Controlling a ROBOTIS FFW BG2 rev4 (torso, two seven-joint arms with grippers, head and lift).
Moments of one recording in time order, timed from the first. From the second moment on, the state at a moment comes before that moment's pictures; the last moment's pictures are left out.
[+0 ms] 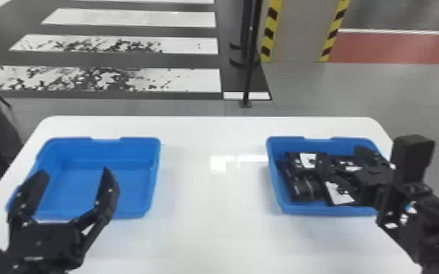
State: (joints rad) left arm 0.67 0.00 0.04 -2.16 0.07 -0.20 -0.02; right arm 0.22 -0.23 -0.12 -2.01 -0.16 0.52 0.20
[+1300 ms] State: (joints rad) left arm 0.66 0.00 0.04 -2.15 0.08 -0.15 -0.05; right arm -0.11 -0.24 0.00 -1.55 -0.18 0.70 0.23
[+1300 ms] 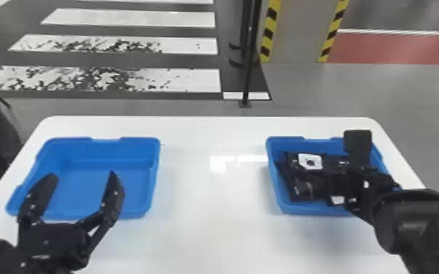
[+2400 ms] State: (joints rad) left arm 0.65 0.00 0.04 -2.14 0.09 -0.16 -0.06; right arm -0.05 -0.25 0.04 -1.66 -0.29 0.67 0.19
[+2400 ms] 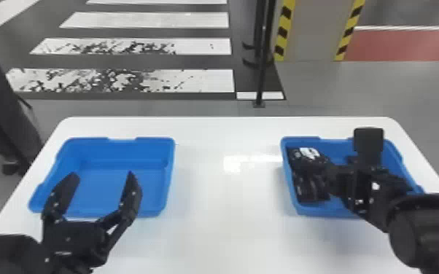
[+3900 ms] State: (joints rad) left arm 0.59 0.03 -0.08 -2.13 0.53 -0.07 -0.15; right arm 0.08 -0.31 0.19 -1.95 -0.84 0.64 0.49
